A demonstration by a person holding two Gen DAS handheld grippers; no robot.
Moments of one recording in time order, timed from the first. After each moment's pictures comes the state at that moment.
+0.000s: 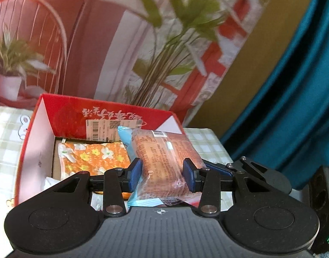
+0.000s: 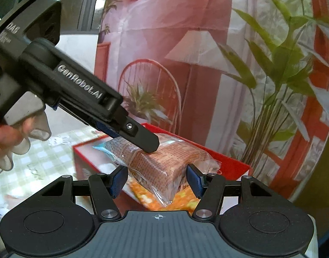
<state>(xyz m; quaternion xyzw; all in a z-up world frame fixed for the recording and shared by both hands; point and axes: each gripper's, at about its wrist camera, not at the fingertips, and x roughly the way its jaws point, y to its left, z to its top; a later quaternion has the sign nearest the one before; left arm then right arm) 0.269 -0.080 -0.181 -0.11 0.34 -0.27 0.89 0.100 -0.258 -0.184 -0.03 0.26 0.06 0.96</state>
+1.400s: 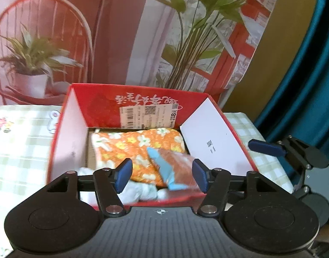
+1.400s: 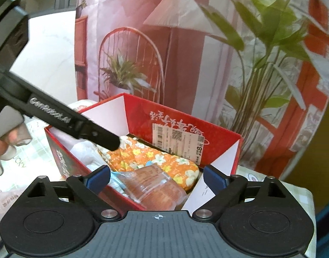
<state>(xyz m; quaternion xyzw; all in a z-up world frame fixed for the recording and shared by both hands) 0.256 -0.064 -0.191 -0.04 0.37 -0.21 0.91 0.122 -0.279 -0.196 0.00 0.34 0.02 0.94</state>
